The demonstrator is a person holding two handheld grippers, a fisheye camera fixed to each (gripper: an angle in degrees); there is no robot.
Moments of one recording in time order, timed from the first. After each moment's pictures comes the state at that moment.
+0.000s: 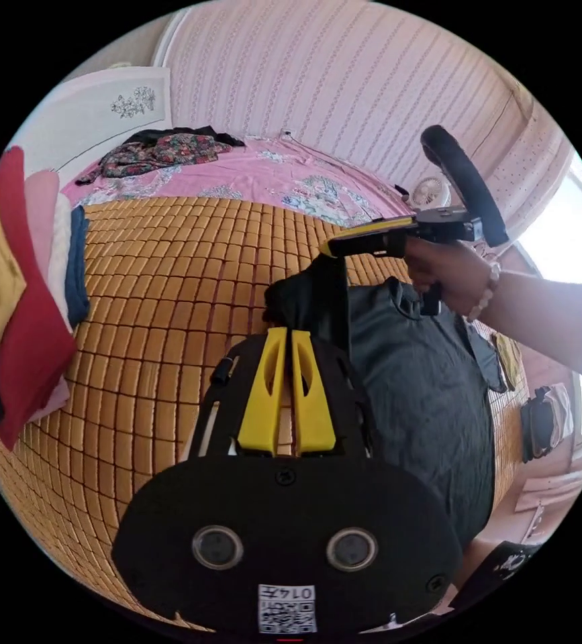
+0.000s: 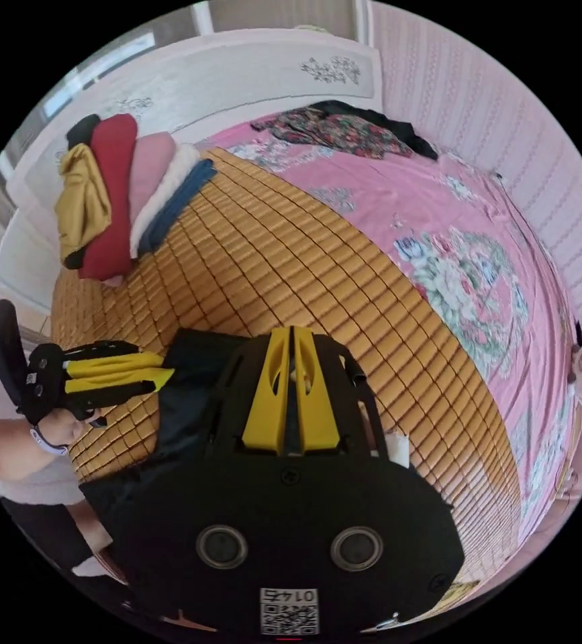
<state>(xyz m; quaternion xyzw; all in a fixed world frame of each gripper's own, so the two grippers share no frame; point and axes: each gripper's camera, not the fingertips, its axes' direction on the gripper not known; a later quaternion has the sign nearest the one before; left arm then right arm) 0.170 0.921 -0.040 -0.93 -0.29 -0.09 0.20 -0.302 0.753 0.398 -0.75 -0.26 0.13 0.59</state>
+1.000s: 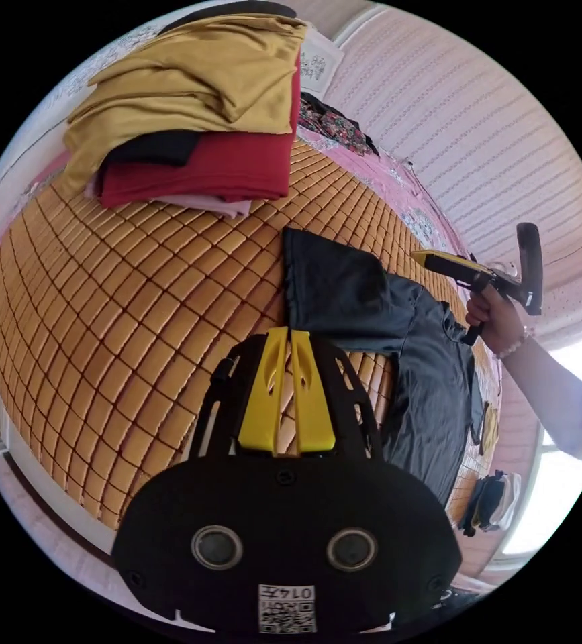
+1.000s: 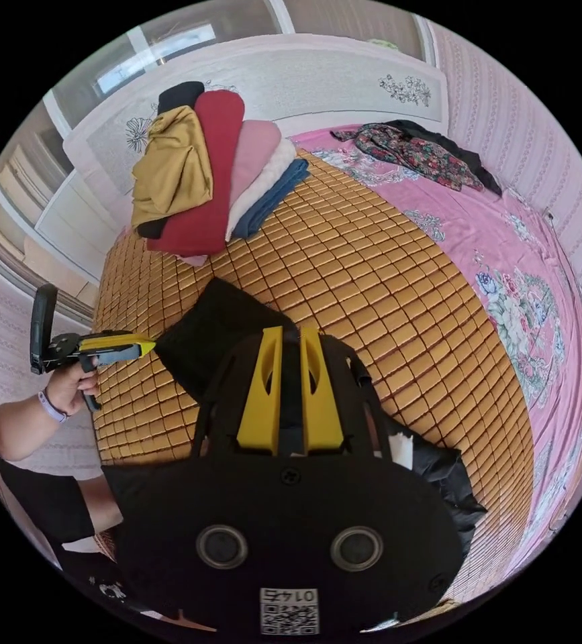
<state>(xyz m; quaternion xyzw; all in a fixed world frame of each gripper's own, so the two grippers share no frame) 0.150 0.664 -0.140 -0.84 -0.52 -0.12 0.14 -0.378 0.611 0.465 -0.73 -0.34 0.14 0.58</state>
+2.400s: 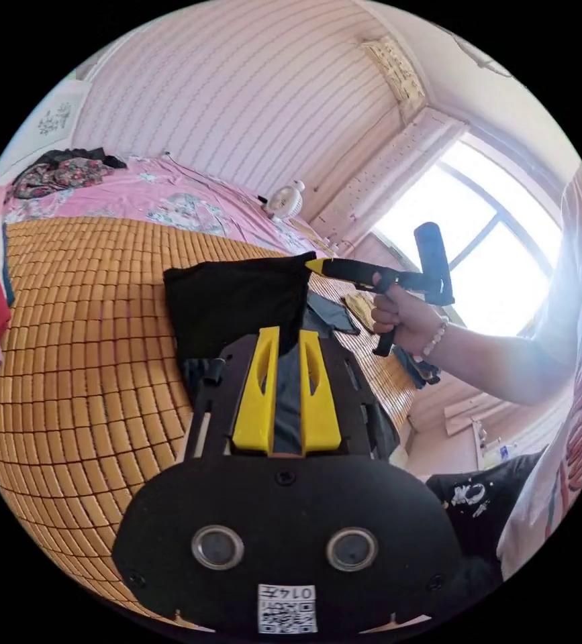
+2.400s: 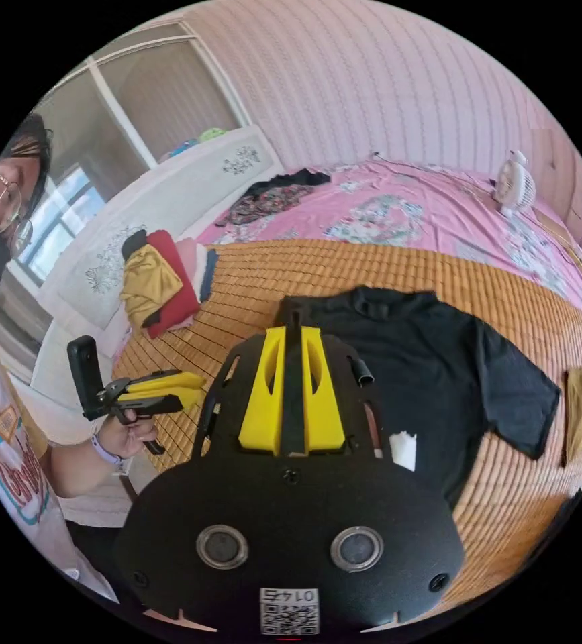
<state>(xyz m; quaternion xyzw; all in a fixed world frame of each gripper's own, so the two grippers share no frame) 0.237 0.869 -0.104 -0.90 -0.12 -0.32 0.29 -0.165 0.375 0.121 -0.71 -0.02 0.32 0.63</state>
